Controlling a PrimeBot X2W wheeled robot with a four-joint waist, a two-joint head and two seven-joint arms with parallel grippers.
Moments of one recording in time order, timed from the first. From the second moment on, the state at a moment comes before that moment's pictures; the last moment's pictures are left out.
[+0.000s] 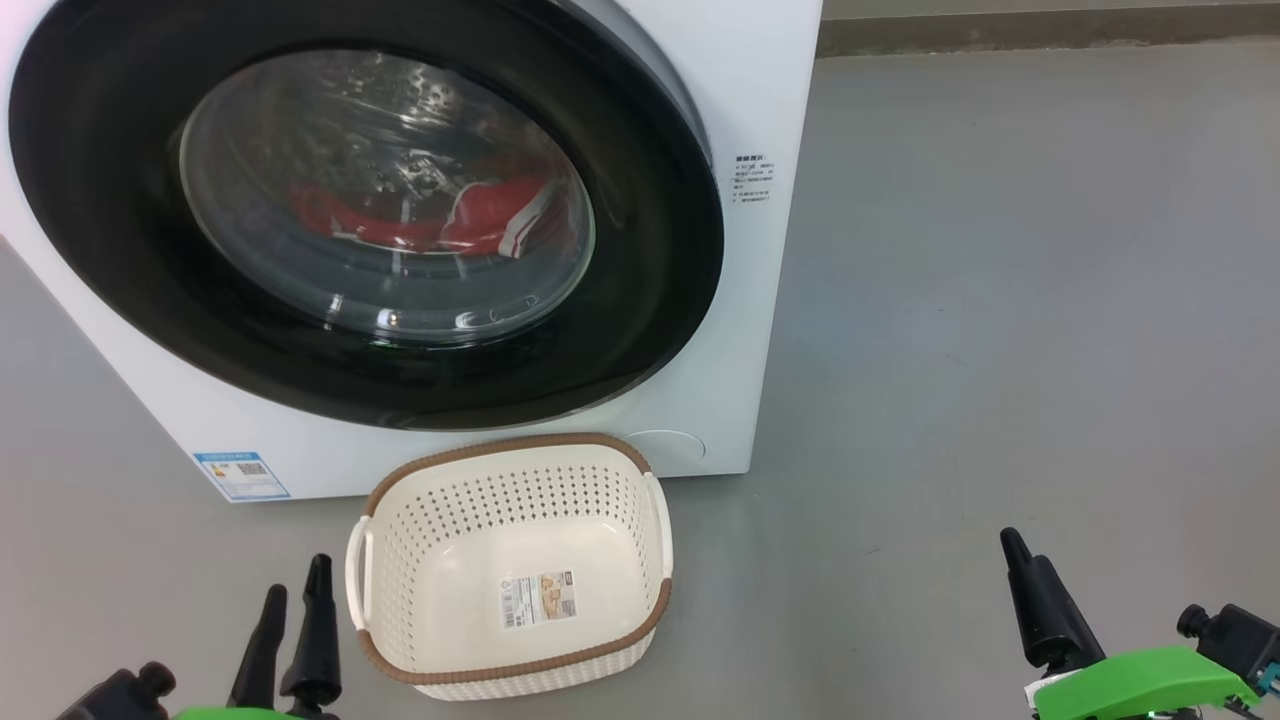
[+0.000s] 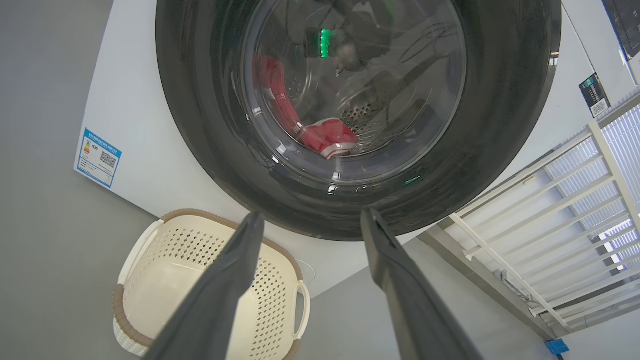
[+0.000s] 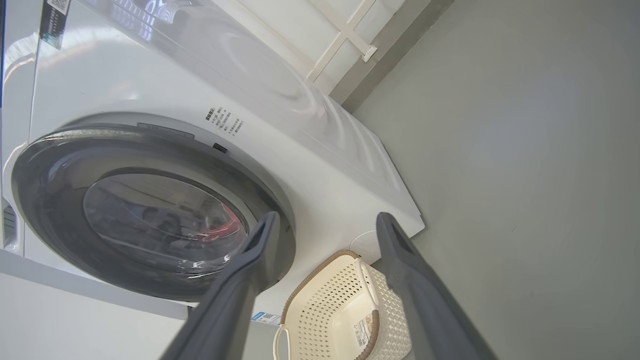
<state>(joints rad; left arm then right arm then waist) 0.00 0.02 -0.02 0.19 -0.83 -0.12 -0.06 -0.03 -0.10 -0.01 0.28 1.02 0.13 -0.07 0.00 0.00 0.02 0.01</state>
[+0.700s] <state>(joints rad) 0.02 0.03 -0.04 0.14 -0.57 -0.11 -0.13 -0.02 -0.13 0.01 0.26 0.80 0.13 -0.13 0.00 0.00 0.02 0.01</state>
